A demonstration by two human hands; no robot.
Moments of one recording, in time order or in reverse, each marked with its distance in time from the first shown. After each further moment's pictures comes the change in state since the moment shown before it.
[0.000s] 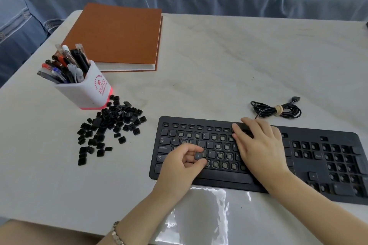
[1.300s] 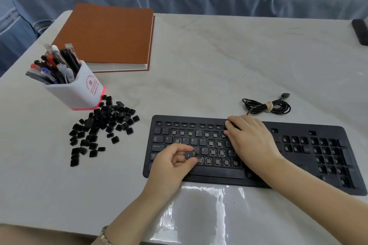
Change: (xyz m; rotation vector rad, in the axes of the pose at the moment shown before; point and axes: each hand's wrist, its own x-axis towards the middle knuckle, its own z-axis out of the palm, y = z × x) left_hand -0.006 -0.002 -0.004 -0.074 0.018 -0.038; right_hand 0.014 0.005 -0.011 0.041 -0.162 -0.090
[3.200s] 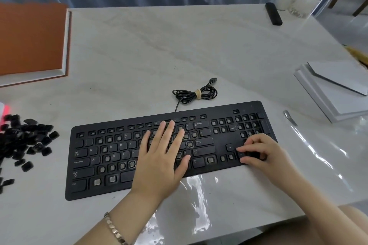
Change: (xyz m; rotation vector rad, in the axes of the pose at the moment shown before) left_hand 0.028 -0.025 0.102 1.094 -0.059 0.770; right_hand -0.140 0.092 -0.073 0.715 -0.260 0.779
